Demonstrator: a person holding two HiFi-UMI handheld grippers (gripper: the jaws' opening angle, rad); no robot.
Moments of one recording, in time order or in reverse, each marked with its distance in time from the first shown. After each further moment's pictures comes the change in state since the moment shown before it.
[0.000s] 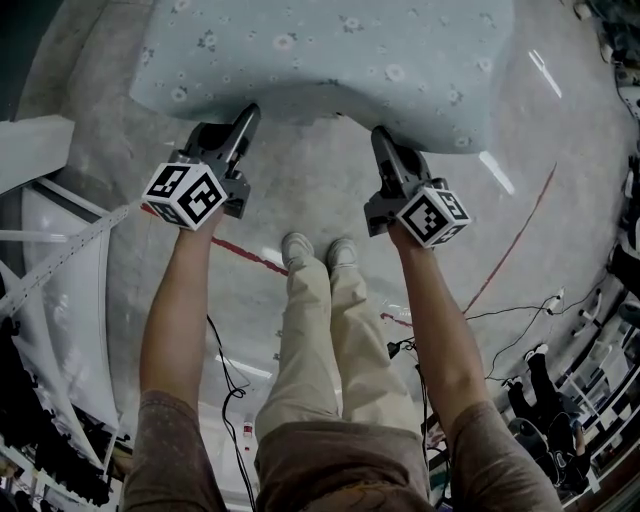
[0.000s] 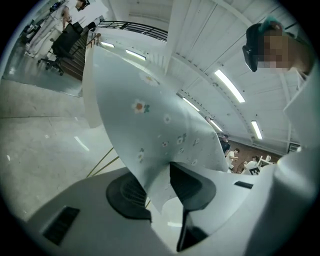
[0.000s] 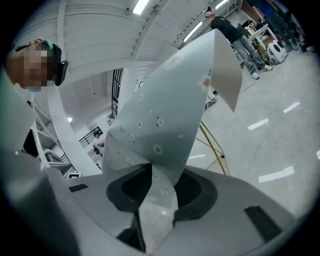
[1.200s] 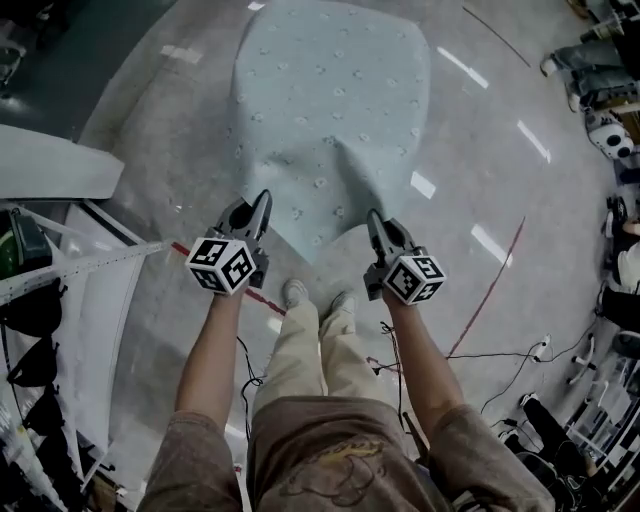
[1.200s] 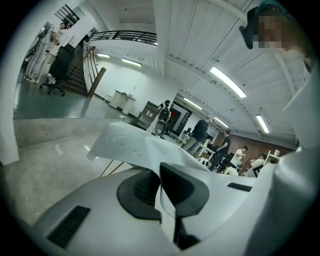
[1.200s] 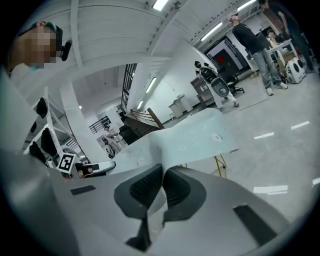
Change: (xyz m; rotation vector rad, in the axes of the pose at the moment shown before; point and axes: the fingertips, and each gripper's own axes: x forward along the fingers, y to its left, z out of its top) left arm -0.098 -0.140 0.086 0.061 -0.006 0.113; right arm -0.105 0.111 0.064 -0.145 0.087 0.033
